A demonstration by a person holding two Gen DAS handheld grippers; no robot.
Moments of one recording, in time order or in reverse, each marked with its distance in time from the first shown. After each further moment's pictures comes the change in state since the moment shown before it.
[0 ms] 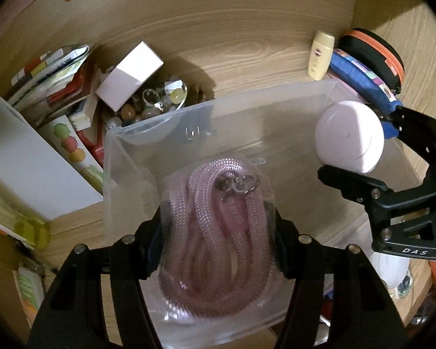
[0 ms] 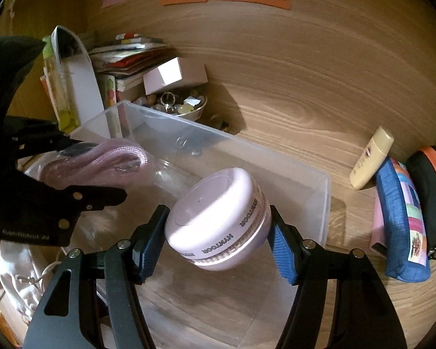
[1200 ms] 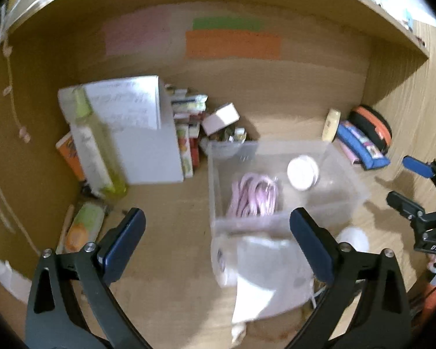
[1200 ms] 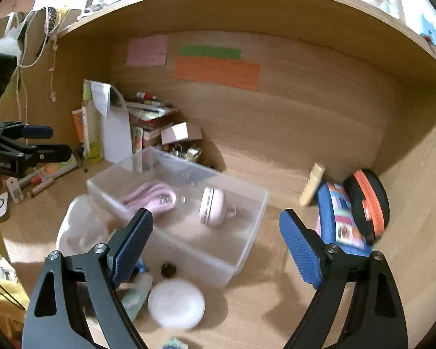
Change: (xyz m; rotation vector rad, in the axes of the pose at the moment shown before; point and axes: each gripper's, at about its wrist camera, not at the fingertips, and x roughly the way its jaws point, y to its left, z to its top) left arm -0.151 0.009 -0.089 -0.248 -0.284 0.155; right arm -0.141 0.016 -0.045 -0.026 -0.227 -0.091
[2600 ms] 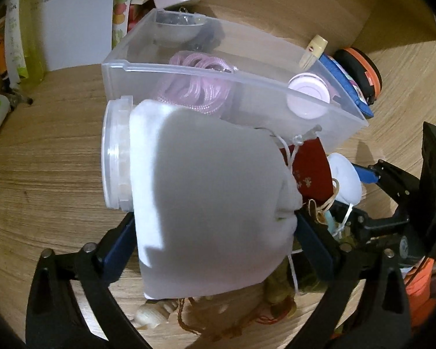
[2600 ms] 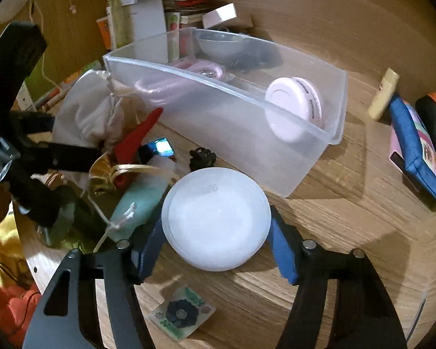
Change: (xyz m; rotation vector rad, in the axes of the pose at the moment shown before) left arm 0.089 -0.038 -0.077 -0.126 0.329 -0.262; right arm 0.076 0.010 -0.079 -0.033 0.356 0.234
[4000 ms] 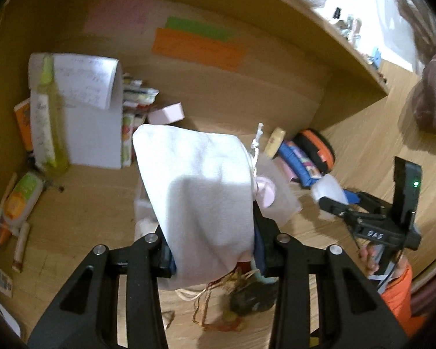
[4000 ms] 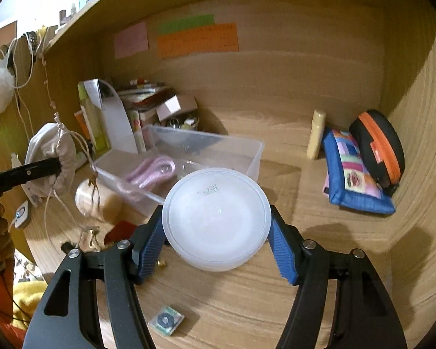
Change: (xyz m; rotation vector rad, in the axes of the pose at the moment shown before) left arm -0.118 -0.018 0.029 0.050 -0.398 -0.078; right arm -0.092 -0.053 0.028 0.191 -0.292 -0.055
